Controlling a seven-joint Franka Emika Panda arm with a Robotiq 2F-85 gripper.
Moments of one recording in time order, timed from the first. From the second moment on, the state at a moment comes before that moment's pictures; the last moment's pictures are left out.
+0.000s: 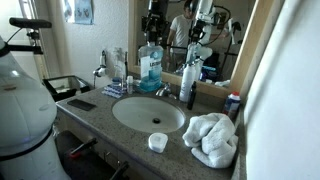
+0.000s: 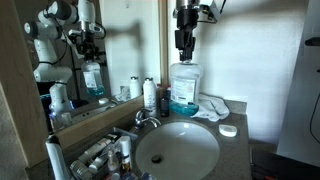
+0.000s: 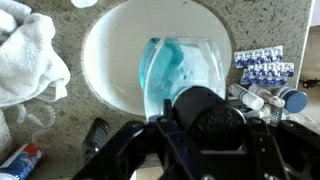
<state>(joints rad) -0.03 -0.28 -0.08 -1.94 0.09 1.66 -0.11</state>
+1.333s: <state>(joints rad) -0.11 -0.11 -0.16 -1.81 0.05 1.72 -0.11</state>
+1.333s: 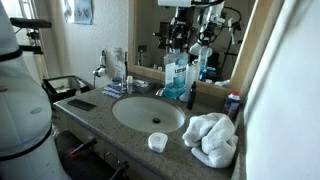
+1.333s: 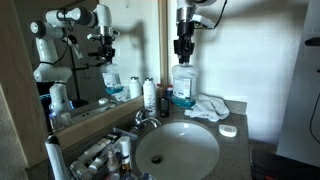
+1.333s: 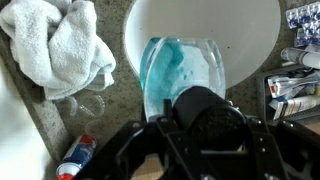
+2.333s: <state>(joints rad) -0.13 -0.10 -0.16 -1.81 0.05 1.72 -0.11</state>
